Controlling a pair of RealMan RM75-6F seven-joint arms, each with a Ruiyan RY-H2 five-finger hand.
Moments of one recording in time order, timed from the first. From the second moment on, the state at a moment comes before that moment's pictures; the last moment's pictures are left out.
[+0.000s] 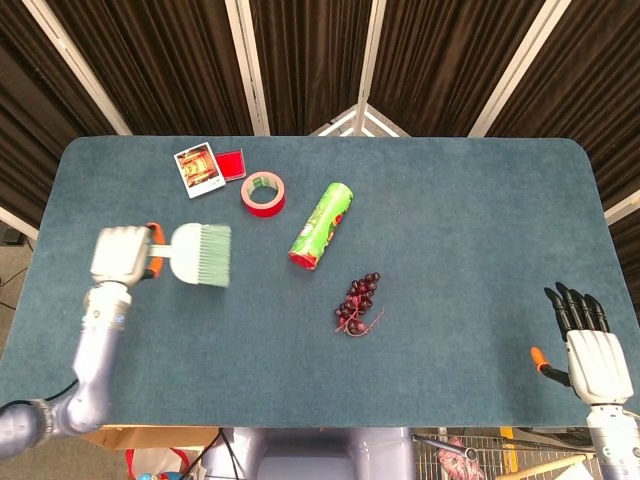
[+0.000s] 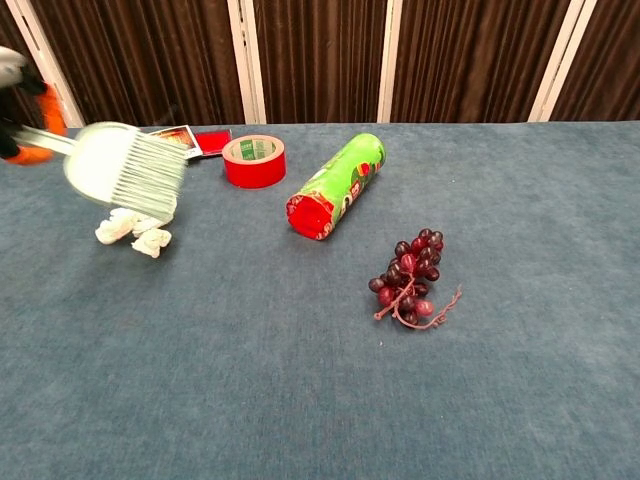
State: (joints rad) left arm -0.68 -1.36 -0.27 -1.75 0.72 1.22 0.76; right arm 0.09 -1.11 0.06 -1.66 -1.47 1.44 -0.02
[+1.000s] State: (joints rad) left arm -0.61 -1.34 -0.21 -1.39 0.56 1.15 0.68; right arm 0.07 -1.10 0.04 -1.65 -1.50 1.46 -0.03
